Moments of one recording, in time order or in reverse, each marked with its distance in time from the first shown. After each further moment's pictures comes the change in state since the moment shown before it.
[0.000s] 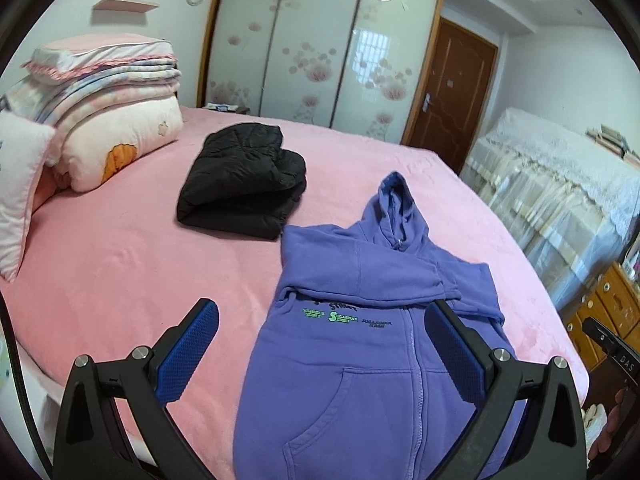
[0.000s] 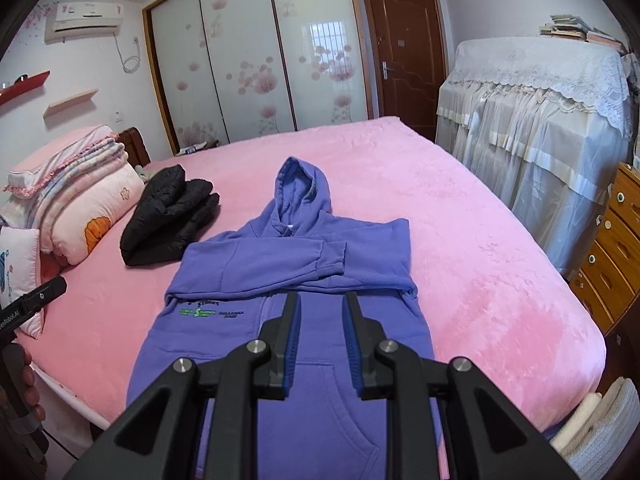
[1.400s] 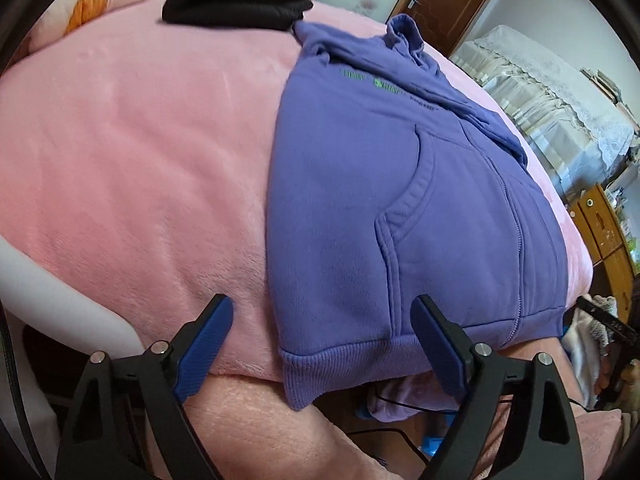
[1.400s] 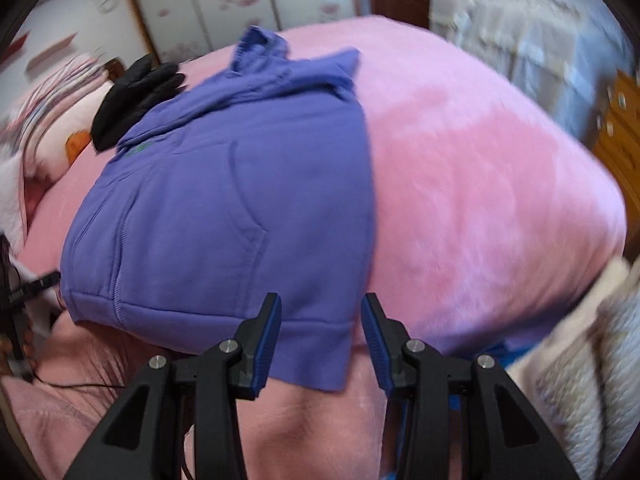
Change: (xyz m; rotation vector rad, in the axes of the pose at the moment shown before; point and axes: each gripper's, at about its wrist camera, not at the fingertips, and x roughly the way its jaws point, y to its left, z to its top) left arm 0.096 0.104 -0.217 -0.027 0.442 -0.182; right arm 0.040 -0.125 -0.198 0.067 0.378 0.019
